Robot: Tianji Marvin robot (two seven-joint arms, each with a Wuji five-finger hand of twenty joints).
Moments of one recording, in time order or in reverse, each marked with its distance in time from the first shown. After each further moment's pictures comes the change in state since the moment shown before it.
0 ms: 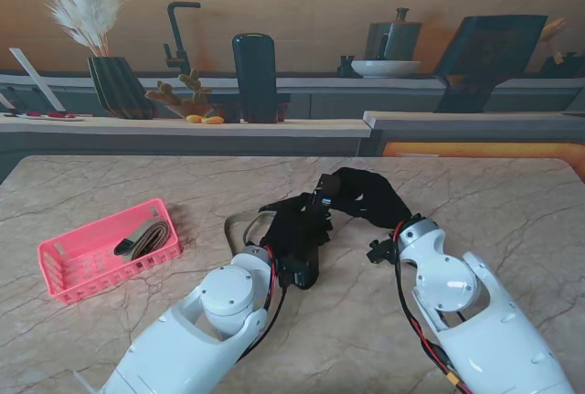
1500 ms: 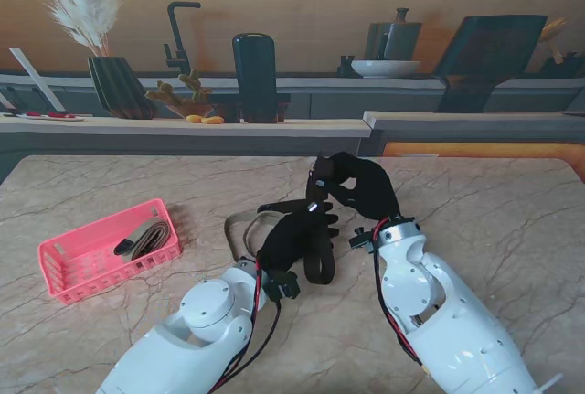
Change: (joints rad) left arm 0.069 0.041 -0.034 -0.026 -0.244 -0.084 -0.181; right arm 0.088 -0.071 -0.124 0.164 -0.230 -0.062 -0.436; left_hand -0.592 -0.075 -0.116 0.027 -0.092 0.168 -0.517 -0.353 -0.402 0.005 -0.410 -0.462 -0.422 -0.044 -0.647 -0.304 -0.250 -0.073 -0.548 -0.254; right_hand -0.001 0.003 0.013 -0.002 -0.001 -0.008 0.035 0.015 0.010 -0.039 0.058 -0.035 0.008 -0.021 0.024 -0.009 -0.002 0.000 0.039 -0.001
